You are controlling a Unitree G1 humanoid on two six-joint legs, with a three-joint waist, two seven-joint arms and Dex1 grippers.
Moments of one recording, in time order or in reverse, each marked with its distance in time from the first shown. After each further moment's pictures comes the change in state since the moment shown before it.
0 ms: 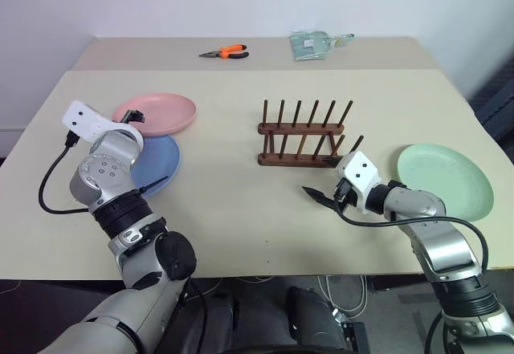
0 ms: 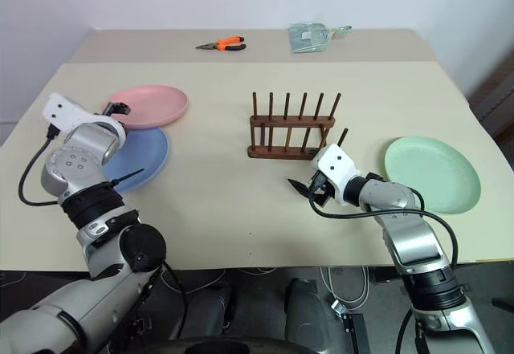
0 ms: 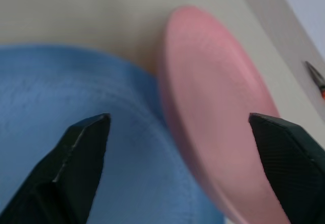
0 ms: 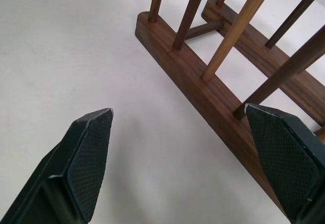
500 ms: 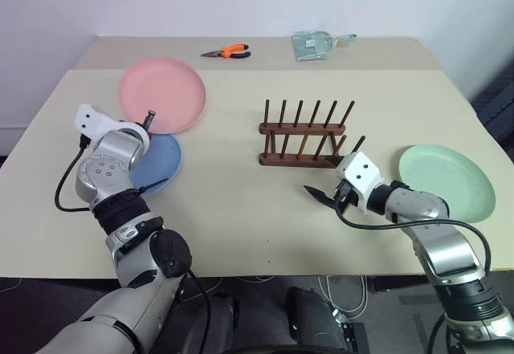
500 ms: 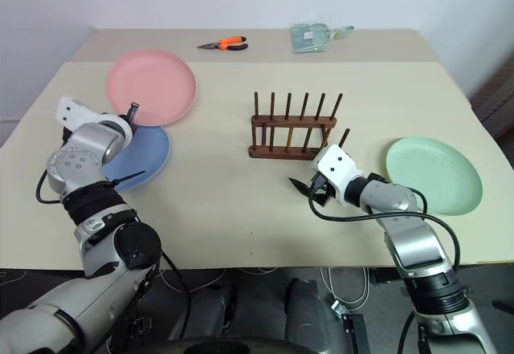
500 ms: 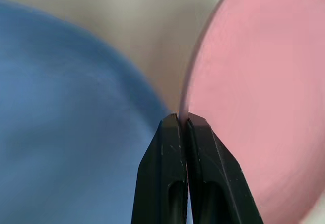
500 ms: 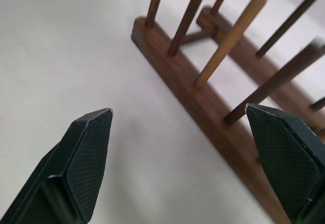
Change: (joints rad) left arm 0.004 0.065 -0.103 0.071 -0.148 -0.047 -0.146; right arm -0.018 -0.046 -0.027 -0.070 0.009 0.012 0.000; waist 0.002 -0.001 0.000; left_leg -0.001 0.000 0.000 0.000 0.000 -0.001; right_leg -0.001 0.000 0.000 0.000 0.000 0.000
